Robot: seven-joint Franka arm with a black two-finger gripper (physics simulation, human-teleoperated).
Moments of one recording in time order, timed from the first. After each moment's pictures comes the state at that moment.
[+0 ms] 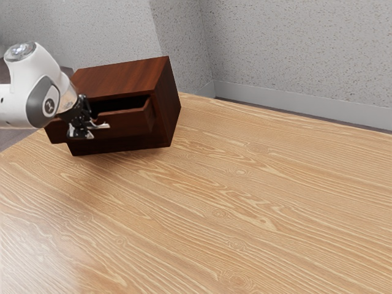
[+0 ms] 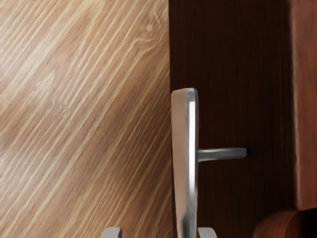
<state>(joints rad) 0.60 0.19 -0.08 -1.64 0.10 2.30 -1.66</state>
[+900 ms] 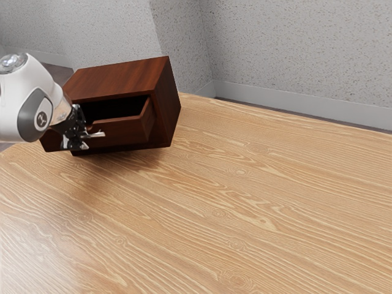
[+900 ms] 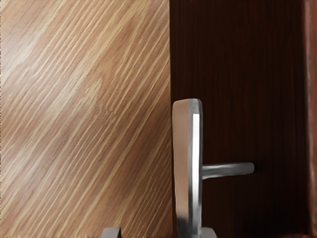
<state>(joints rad) 0.60 0.08 -0.07 -1.81 0.09 2.36 -1.66</state>
